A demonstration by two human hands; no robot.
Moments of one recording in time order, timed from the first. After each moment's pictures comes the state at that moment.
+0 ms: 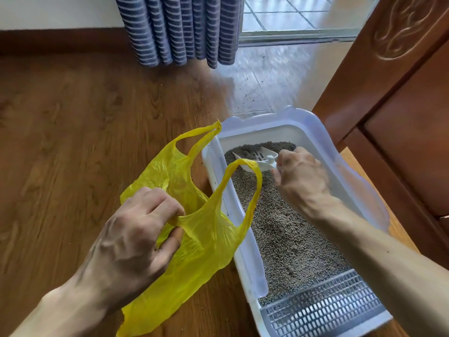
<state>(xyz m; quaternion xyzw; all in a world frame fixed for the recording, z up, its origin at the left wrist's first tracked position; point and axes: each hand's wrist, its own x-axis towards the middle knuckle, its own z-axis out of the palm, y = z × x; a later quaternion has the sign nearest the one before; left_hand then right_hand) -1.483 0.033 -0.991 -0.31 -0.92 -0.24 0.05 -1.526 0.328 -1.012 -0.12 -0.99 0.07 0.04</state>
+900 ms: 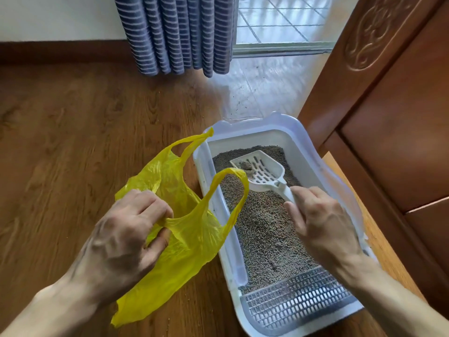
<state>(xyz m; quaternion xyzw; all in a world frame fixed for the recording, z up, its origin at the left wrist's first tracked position) -1.463 0.035 -0.986 -0.30 -0.93 -0.21 0.06 -1.422 0.353 -1.000 -0.05 -0.99 0.13 0.08</state>
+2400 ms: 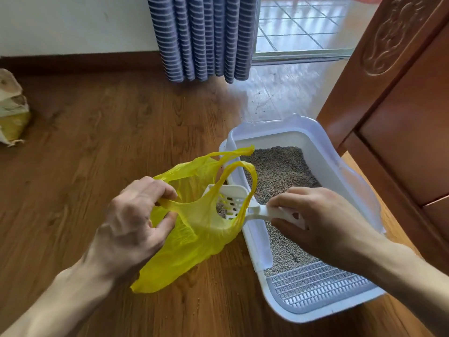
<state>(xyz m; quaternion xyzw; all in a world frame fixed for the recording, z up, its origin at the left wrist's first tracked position) -1.444 0.002 -0.960 -0.23 -0.93 -0.26 0.10 -1.406 0.304 -0.934 0.17 -0.97 0.17 0.00</state>
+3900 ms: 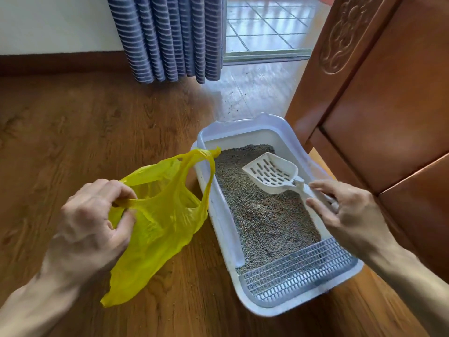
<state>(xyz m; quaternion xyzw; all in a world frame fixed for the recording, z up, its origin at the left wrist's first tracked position) -1.449 0.013 -0.961 -0.19 -0.93 -0.24 0.18 -1.383 0.392 -0.966 -0.06 -0.97 0.23 0.11</state>
